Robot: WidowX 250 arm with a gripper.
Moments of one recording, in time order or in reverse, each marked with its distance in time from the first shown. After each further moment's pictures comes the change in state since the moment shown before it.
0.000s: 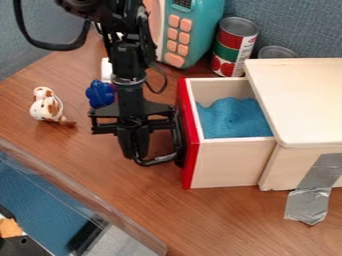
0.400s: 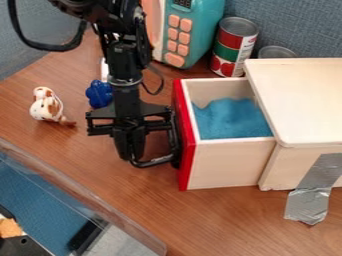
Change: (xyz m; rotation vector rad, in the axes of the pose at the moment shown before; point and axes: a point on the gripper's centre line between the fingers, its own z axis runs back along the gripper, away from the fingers) arm -0.001 0.008 0.001 0.019 0.006 0.013
